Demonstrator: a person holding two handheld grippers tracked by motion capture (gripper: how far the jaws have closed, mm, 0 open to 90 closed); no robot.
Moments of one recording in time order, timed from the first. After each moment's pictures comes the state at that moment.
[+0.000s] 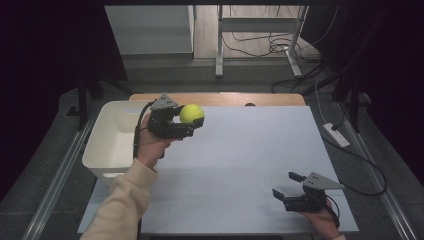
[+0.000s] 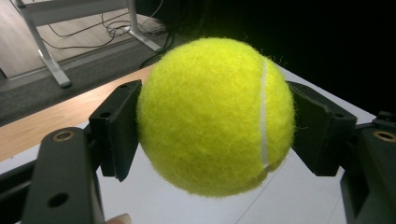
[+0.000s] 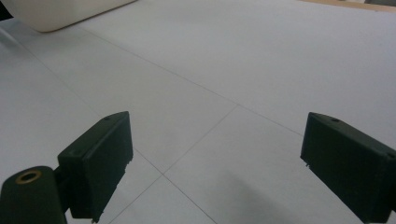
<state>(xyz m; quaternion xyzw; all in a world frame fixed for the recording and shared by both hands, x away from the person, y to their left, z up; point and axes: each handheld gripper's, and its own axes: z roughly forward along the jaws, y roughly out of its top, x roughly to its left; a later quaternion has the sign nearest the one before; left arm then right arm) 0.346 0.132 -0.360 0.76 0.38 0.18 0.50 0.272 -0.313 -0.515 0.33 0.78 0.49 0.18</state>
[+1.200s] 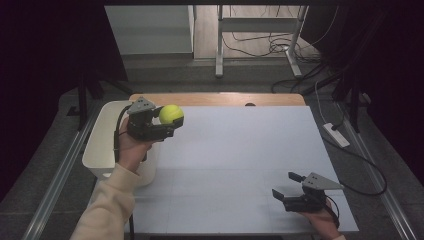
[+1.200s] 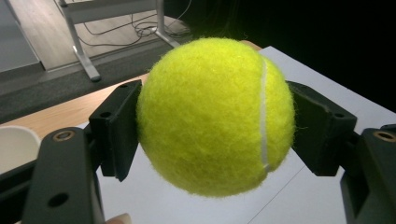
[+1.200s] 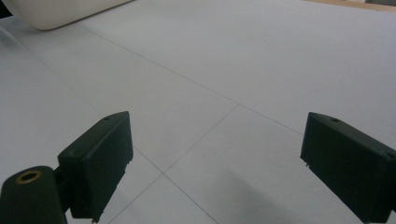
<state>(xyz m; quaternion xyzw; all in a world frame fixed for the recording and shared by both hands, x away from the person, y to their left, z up) 0.333 0.179 -0.366 0.73 0.42 0.21 0.49 0.271 -0.313 -0.516 0.33 0.79 0.49 0.18</state>
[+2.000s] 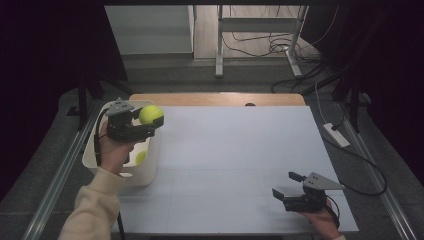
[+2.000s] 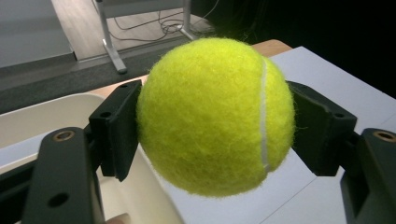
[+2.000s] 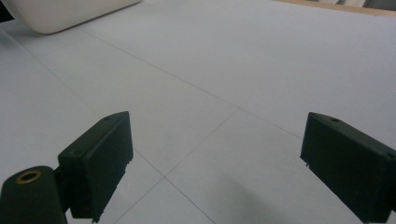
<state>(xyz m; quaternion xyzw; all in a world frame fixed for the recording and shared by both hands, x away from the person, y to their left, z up) 0.327 0.221 -0.372 0.71 0.46 0.23 0.48 0.270 -0.312 -0.513 0.33 0.78 0.50 0.18</state>
